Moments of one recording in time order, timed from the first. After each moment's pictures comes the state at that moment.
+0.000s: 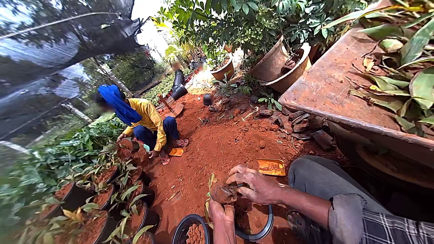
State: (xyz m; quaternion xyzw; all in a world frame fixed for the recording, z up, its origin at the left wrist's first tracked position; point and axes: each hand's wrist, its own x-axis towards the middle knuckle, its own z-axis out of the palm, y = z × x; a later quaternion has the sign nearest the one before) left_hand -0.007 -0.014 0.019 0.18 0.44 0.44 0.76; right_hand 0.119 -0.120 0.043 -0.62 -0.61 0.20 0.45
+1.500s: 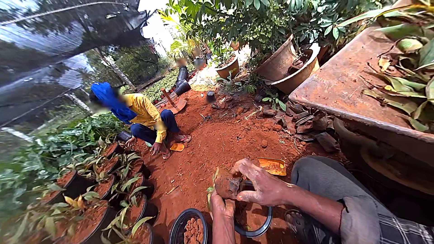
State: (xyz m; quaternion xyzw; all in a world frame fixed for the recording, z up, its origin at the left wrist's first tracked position) left_hand -0.010 -0.006 0.017 0.16 0.43 0.38 0.80; right_hand 0.111 -0.130 0.062 -0.66 -0.59 0.21 0.42
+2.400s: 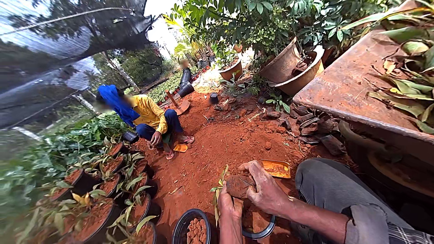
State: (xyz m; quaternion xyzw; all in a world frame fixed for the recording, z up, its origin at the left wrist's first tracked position) left_hand -0.004 -0.015 0.020 0.19 0.42 0.34 0.82; right_hand 0.076 -0.128 0.061 -0.73 -0.45 0.12 0.50
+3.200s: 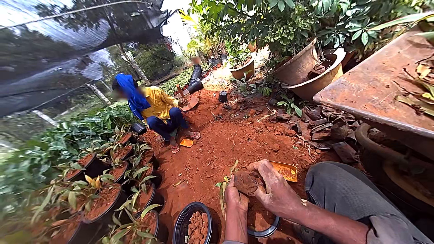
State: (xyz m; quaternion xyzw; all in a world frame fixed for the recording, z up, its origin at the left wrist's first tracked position) left_hand 0.000 -0.015 0.027 0.20 0.42 0.35 0.81; right_hand 0.066 -0.132 0.065 -0.72 -0.48 0.04 0.50
